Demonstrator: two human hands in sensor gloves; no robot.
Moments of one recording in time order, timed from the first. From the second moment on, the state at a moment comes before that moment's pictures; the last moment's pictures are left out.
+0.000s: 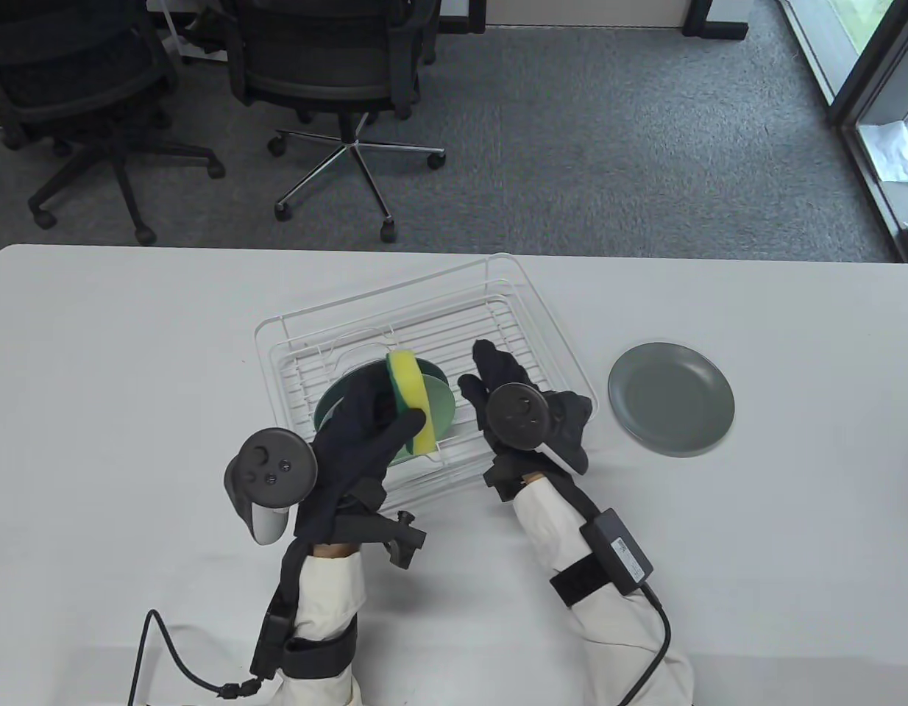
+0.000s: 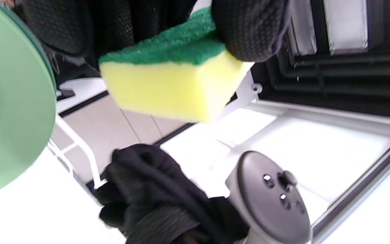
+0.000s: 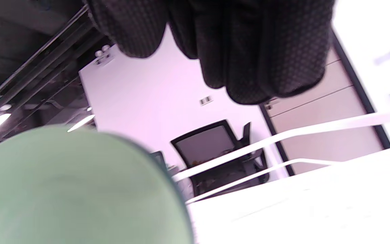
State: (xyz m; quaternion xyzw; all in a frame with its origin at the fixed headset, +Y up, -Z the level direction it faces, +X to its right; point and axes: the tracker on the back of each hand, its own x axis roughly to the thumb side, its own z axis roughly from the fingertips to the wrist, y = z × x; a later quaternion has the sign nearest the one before) left_hand -0.142 -0.620 -0.268 0.09 -0.17 0.52 0.83; right_hand 0.095 -0.657 -0.337 0.09 -0.17 0.95 0.24
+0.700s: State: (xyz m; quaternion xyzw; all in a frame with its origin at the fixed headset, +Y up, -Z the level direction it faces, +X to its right) left_hand -0.051 -0.670 -0.274 -0.03 -0.22 0.44 0.87; right_hand 0.265 -0.700 -0.335 -0.17 -0.08 0.98 0.00
